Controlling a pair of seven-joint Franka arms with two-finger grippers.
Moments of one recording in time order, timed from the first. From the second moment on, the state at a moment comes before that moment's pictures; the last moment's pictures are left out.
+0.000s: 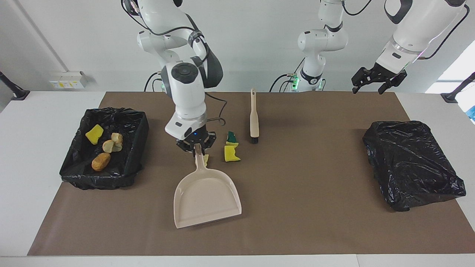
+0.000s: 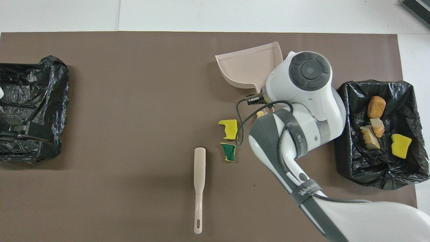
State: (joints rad) left arm 0.02 -0.12 -0.07 -1.70 -0.04 1.49 0.02; right arm 0.37 0.35 0.07 -1.63 -0.09 2.08 0.35
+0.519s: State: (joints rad) left arm 0.02 -0.12 -0.07 -1.70 -0.04 1.49 0.02; right arm 0.54 0.56 0.06 -1.47 -0.12 2.17 0.75
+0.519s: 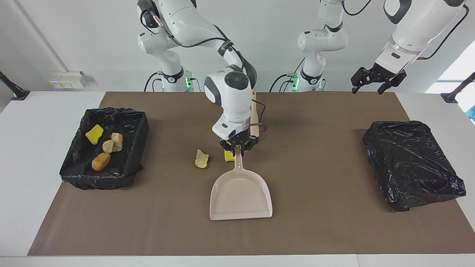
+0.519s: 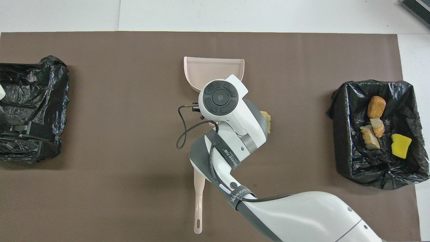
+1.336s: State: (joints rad) left arm 0.02 -0.12 -0.07 -1.70 -0.04 1.49 0.02; right arm 0.58 0.37 0.07 -1.58 -0.03 2.12 0.77
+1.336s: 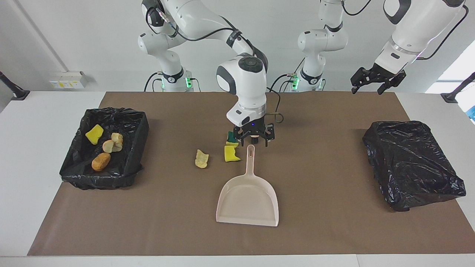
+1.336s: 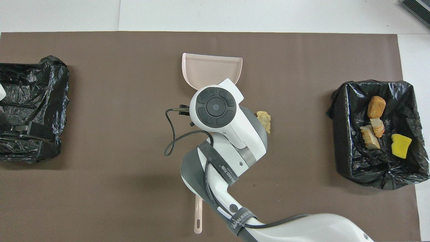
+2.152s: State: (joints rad) left arm 0.02 -0.12 -0.08 -1.71 -0.04 1.49 0.02; right arm 0.79 0.03 0.07 -2.10 0.04 2.16 0.93
